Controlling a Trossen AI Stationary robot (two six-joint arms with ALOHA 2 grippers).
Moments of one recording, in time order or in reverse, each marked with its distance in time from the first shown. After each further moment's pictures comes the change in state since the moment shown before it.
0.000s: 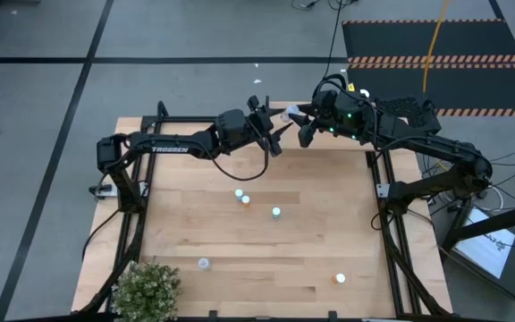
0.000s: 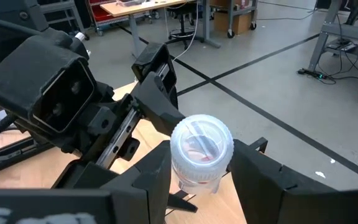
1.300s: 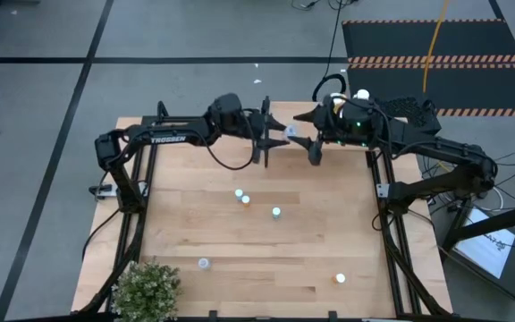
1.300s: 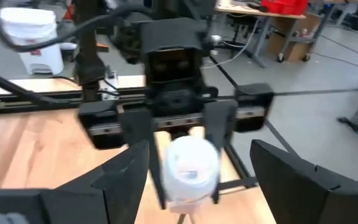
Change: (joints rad) left arm 0.137 -0.002 0.001 -0.049 0.788 -0.104; right arm 0.079 -0.059 0.000 -0.053 -0.135 -0.265
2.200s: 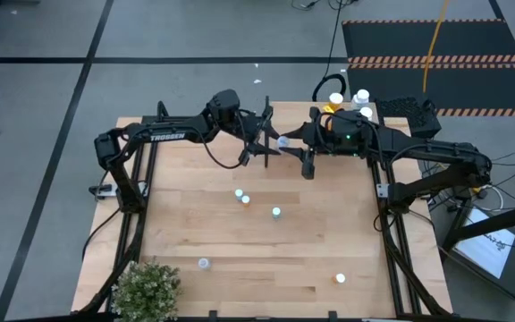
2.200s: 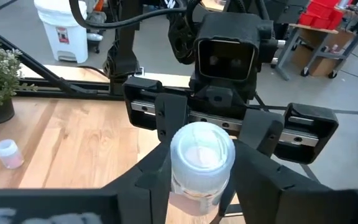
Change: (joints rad) left arm 0.030 0.000 0.000 -0.010 0.327 0.014; right arm 0.112 0.059 0.000 0.052 0.005 -0.057
